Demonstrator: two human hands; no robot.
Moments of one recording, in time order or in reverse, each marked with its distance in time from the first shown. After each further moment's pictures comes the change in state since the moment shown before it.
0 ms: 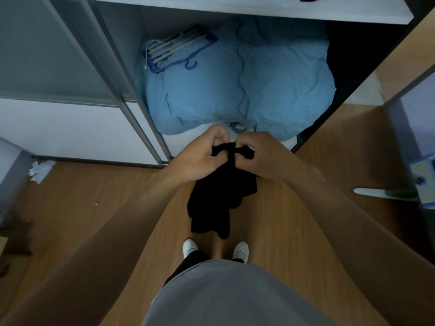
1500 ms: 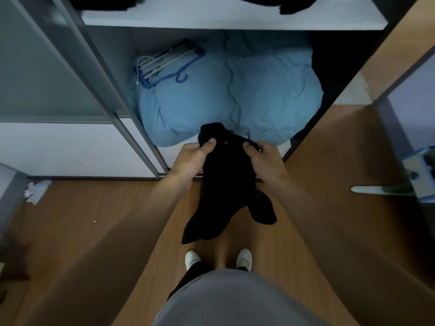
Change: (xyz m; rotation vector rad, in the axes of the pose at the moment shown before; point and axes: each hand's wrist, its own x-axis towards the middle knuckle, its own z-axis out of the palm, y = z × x) left_hand 0.028 -0.009 0.009 -0.472 0.344 -0.512; right_hand -0.001 0.011 0.018 0.588 0.407 0.725
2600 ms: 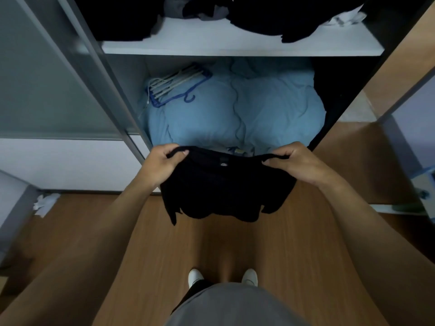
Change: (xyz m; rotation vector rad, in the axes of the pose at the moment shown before) left_hand 0.032 0.009 -0.089 0.443 0.046 0.473; right_hand 0.032 -0.017 -0.079 -0.196 -0.373 -0.199
